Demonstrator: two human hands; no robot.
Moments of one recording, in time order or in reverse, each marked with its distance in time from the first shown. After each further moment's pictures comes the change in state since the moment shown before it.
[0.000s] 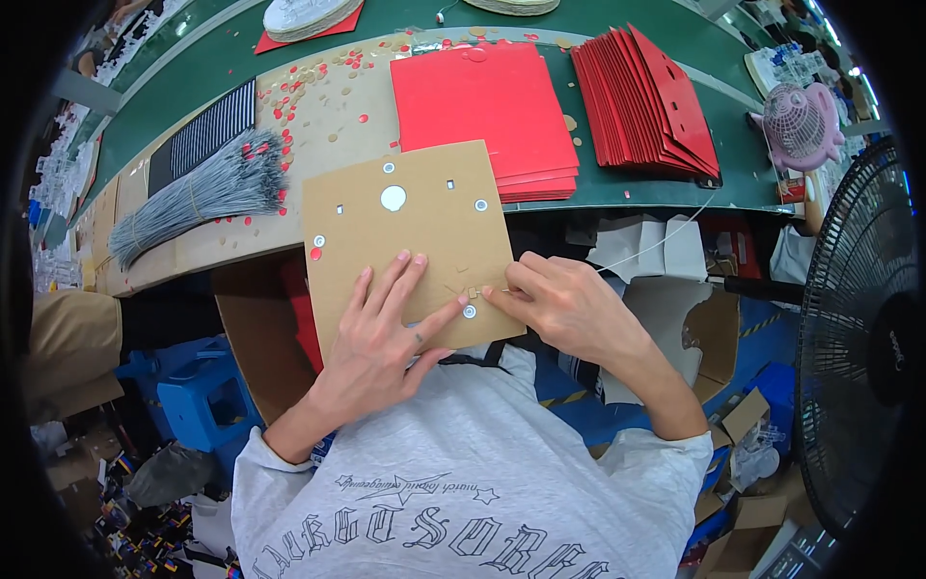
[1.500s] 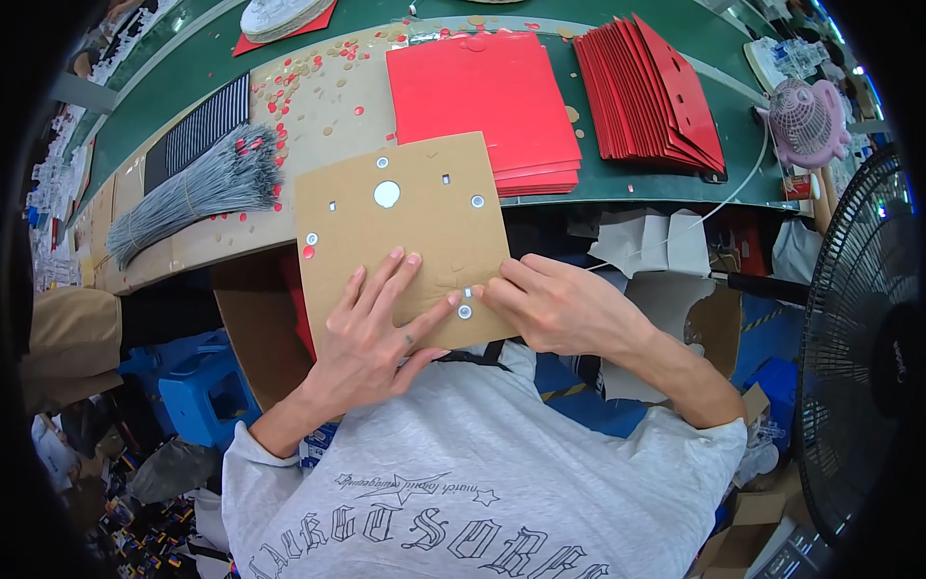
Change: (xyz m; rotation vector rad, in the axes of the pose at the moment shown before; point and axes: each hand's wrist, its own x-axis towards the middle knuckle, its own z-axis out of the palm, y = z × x) left_hand -0.002 -0.011 0.005 0.096 0.039 0.053; right_hand 0.009 0.008 -0.003 -0.240 -0.119 -0.305
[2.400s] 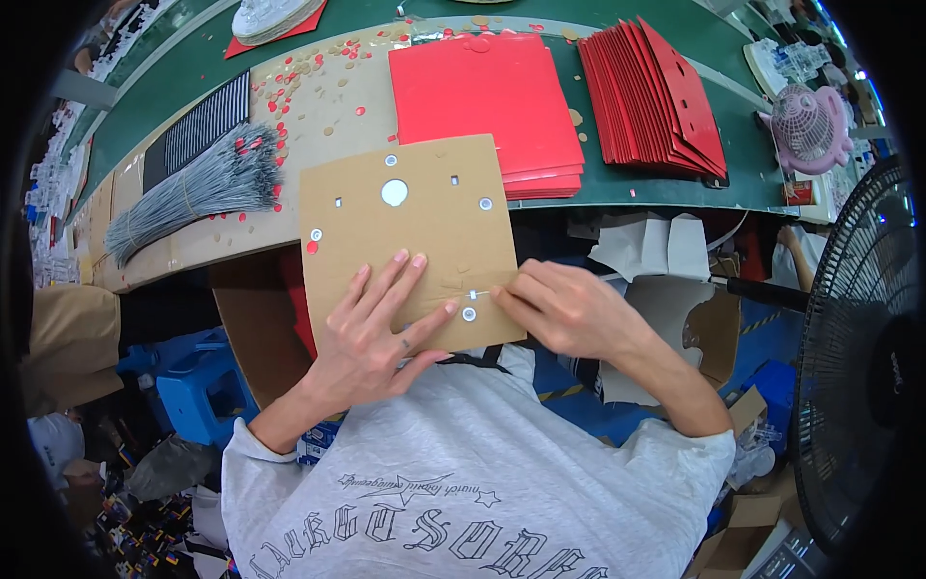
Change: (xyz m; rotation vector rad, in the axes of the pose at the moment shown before) left_hand 0.002 -0.008 0.005 -0.027 0.072 0.039; right_hand -0.012 0.004 0.015 0.224 0.183 0.114
